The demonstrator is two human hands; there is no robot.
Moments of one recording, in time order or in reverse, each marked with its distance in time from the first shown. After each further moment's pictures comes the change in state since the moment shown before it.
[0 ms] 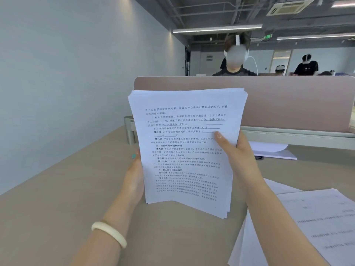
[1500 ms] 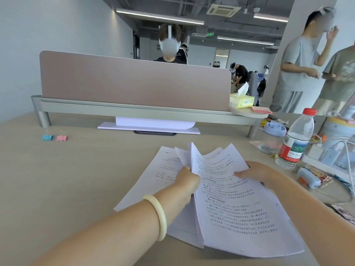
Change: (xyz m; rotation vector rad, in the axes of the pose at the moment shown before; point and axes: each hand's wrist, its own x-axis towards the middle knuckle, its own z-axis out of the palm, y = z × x) left_hand -0.176 -0.063 0.295 0.334 -0.520 -0.377; right_hand -0.088 -0.017 -0.353 -0.893 -0.006 0.737
